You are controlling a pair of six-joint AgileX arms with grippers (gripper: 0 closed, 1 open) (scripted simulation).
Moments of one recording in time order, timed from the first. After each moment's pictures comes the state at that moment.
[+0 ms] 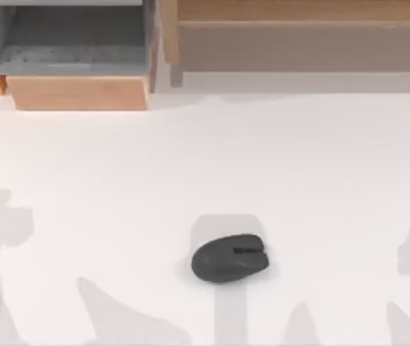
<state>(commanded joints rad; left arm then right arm) 0.24 0.69 0.48 -0.39 0.00 0.09 0.00 0.00 0.00 0.00 0.00 0.00</state>
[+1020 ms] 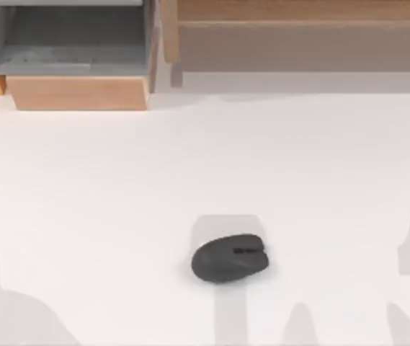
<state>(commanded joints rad) 0.59 1.77 1.16 -0.96 0.00 0.20 0.00 0.00 0.00 0.00 0.00 0.00</state>
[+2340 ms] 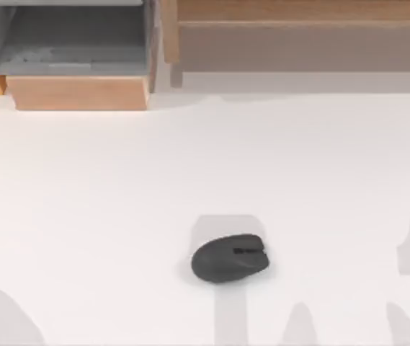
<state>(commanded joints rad) 0.59 1.86 1.05 -0.76 0.00 0.21 0.00 0.00 0.00 0.00 0.00 0.00</state>
